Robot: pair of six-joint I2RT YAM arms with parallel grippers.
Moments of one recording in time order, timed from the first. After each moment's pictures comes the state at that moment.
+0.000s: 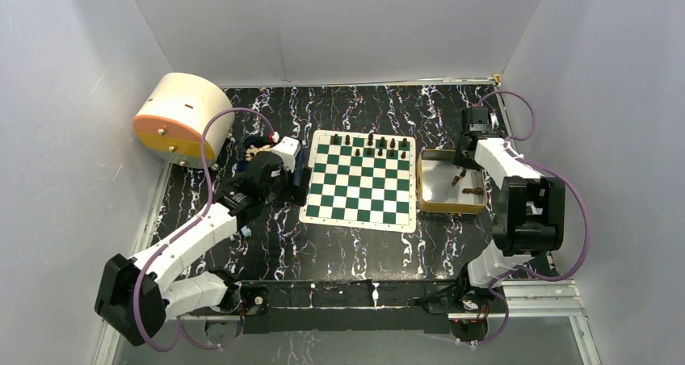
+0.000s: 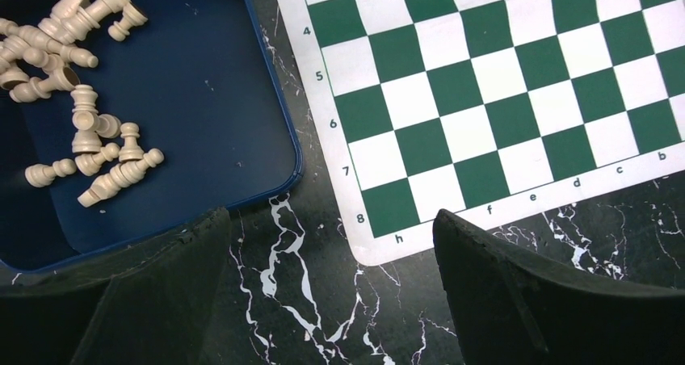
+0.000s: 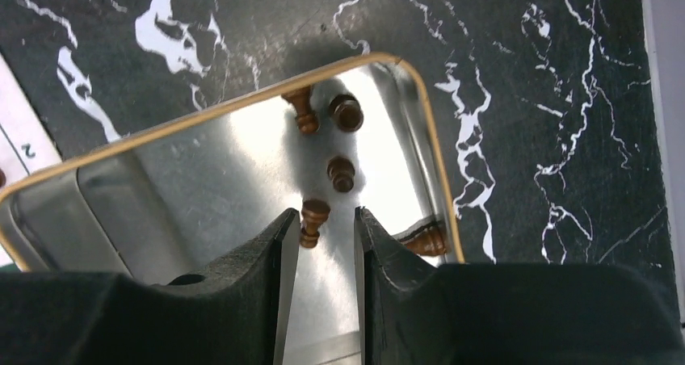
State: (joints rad) left arm -0.58 1.11 0.73 -0.30 -0.12 -0.14; right arm 0.03 1.61 1.10 -0.52 0.27 0.29
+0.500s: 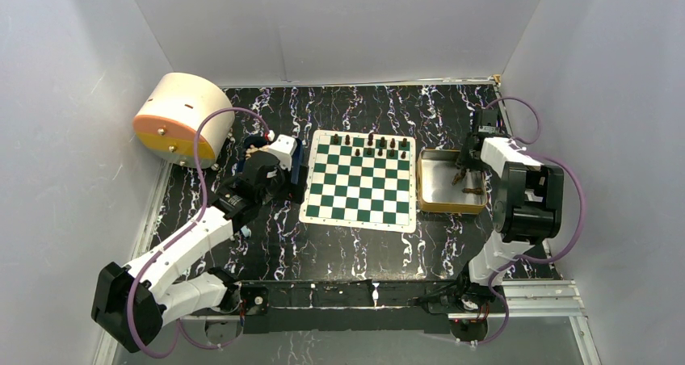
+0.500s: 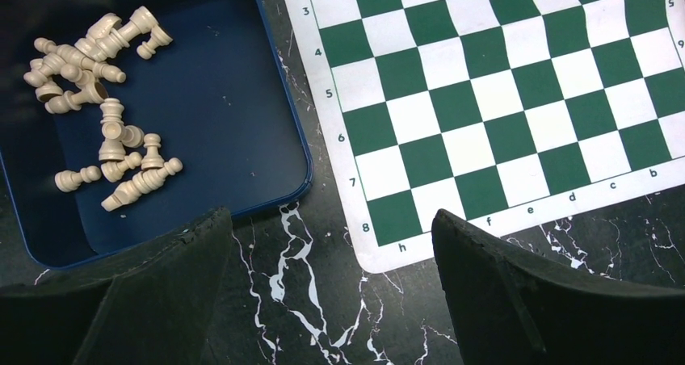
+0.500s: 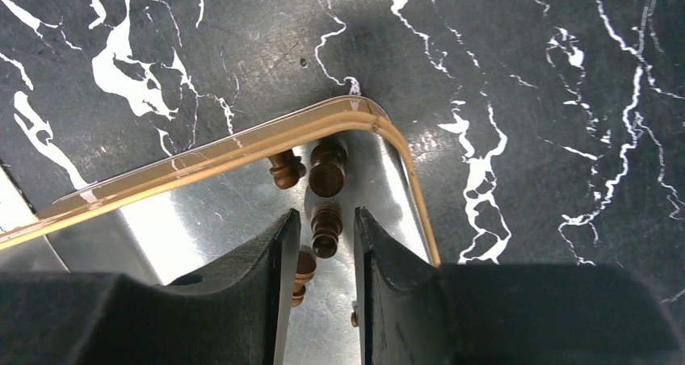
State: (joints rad) left arm -0.58 1.05 0.73 -0.29 -0.14 -0.14; right arm -0.08 1.72 1.10 -0.41 0.15 0.27
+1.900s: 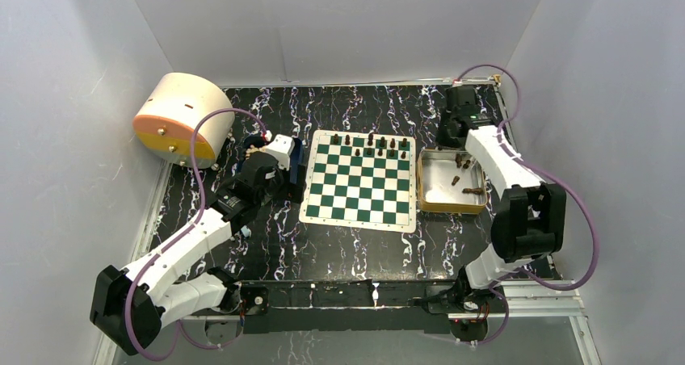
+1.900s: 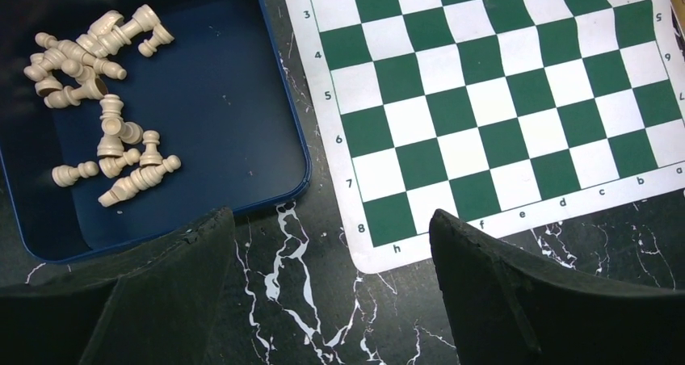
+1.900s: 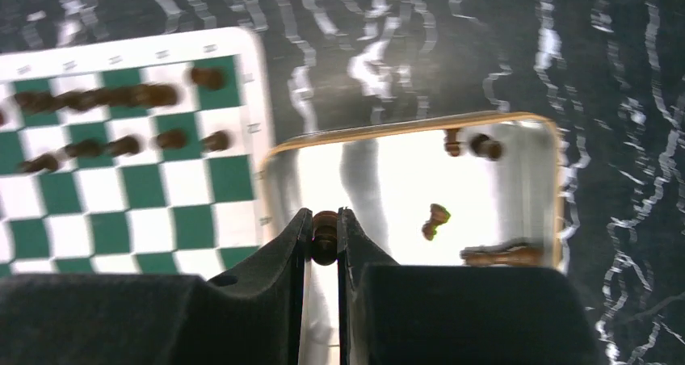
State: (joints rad) left arm -0.58 1.03 0.73 -0.29 -0.15 -0.16; right arm 0.12 1.60 1.28 -0.60 0.16 0.30
